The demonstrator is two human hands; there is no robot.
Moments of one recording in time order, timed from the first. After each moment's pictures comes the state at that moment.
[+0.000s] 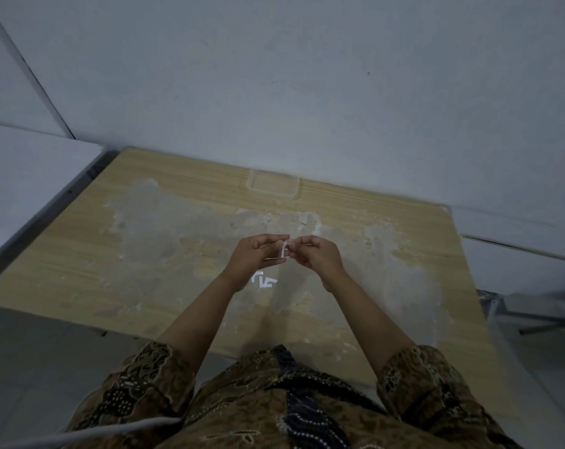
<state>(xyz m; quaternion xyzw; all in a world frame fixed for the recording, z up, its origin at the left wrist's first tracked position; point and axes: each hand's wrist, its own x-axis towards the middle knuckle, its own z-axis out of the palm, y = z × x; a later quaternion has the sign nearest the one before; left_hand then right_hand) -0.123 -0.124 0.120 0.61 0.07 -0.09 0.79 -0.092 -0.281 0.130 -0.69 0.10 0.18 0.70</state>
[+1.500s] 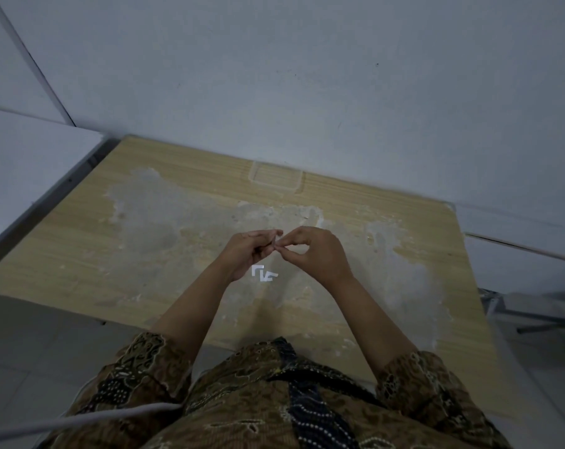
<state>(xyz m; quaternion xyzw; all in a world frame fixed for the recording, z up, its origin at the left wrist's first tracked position) -0.119 -0.109 0.123 0.56 0.16 -0.15 0.80 -0.100 -0.284 0.137 -0.89 -0.26 -0.04 0.38</state>
